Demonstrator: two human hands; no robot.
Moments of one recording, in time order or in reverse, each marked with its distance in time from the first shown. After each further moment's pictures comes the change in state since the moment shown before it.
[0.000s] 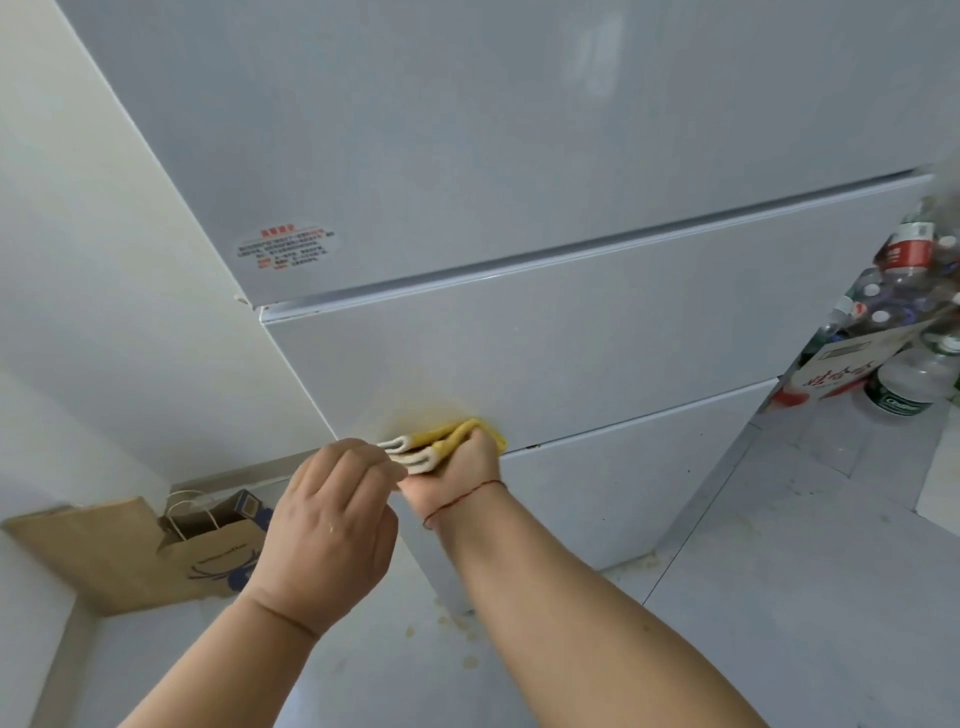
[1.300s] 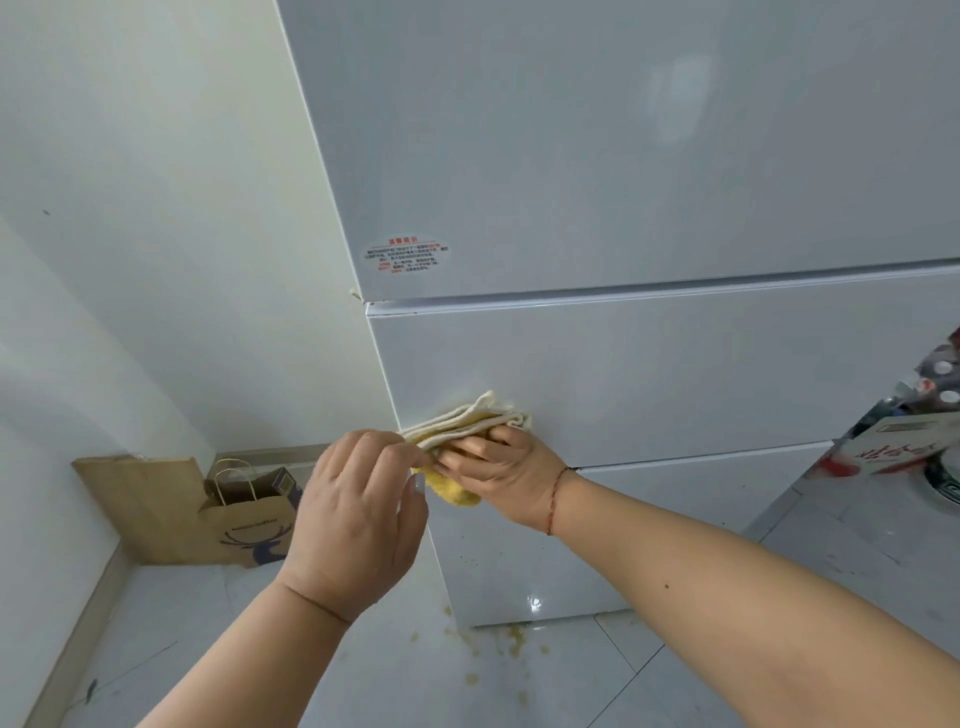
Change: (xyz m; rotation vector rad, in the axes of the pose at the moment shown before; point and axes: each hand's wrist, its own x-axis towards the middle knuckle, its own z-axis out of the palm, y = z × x) left_hand -0.005 0.006 -0.035 -0.030 0.084 -0.194; right_hand 0.017 -0.039 -0.058 2.338 0.551 1.565
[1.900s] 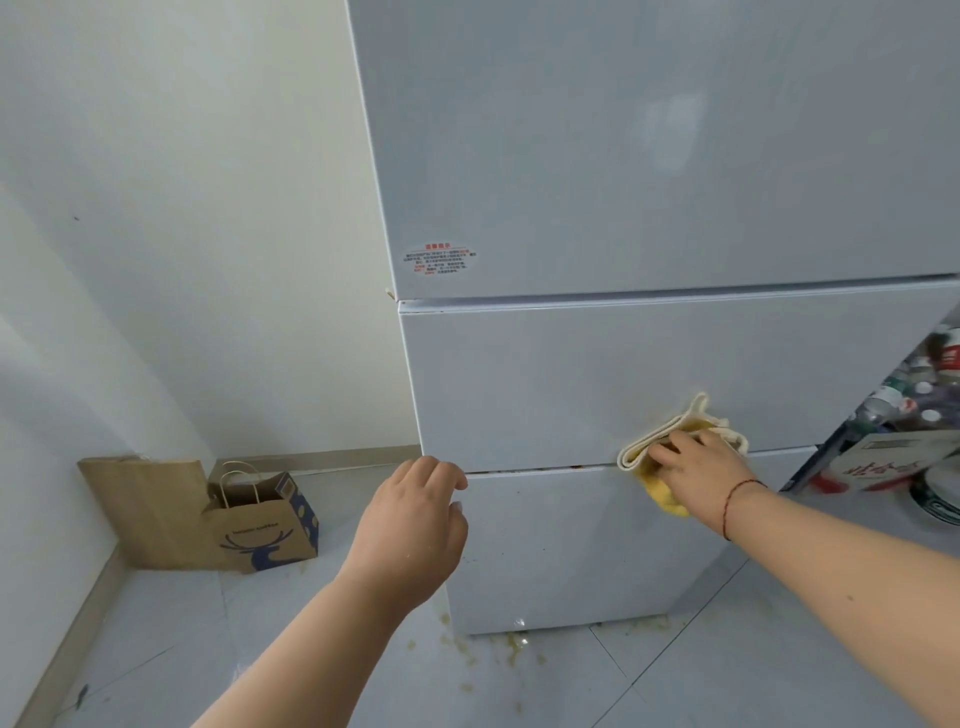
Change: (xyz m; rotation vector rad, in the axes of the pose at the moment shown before) left_hand -0.023 0.018 0.014 -0.048 -0.426 -0.326; right_hand -0.138 0.079 -0.079 -0.061 -0.883 0.350
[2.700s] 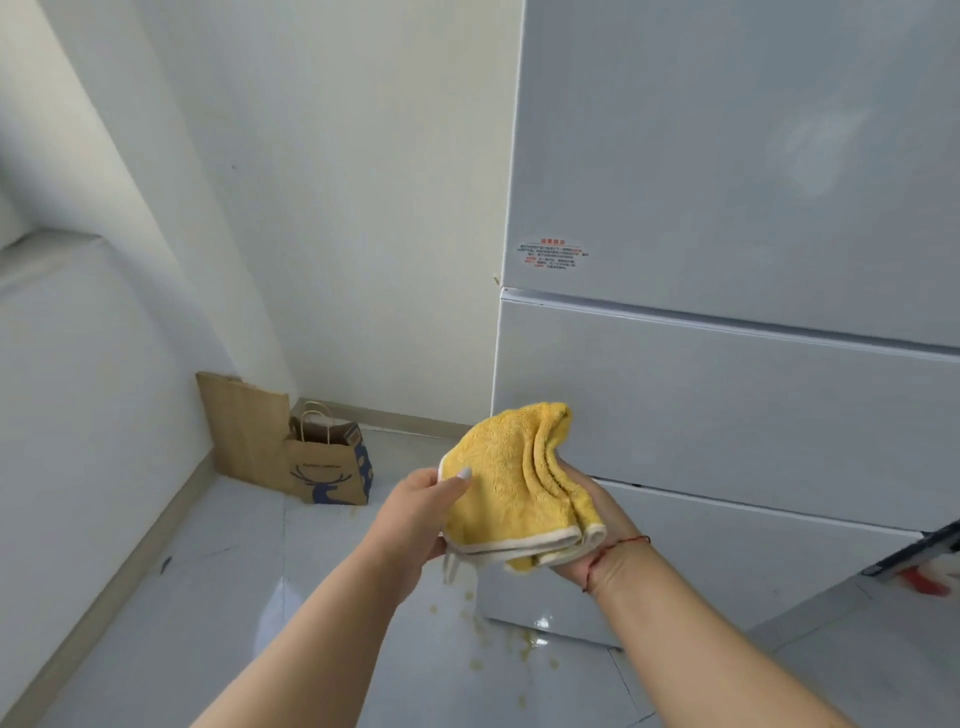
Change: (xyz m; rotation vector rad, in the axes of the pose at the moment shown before) left_hand -0.029 -0.008 -0.019 -1.214 -0.030 -1.039; right_hand 0.014 -0.151 -0.153 2.826 -0.696 0.255
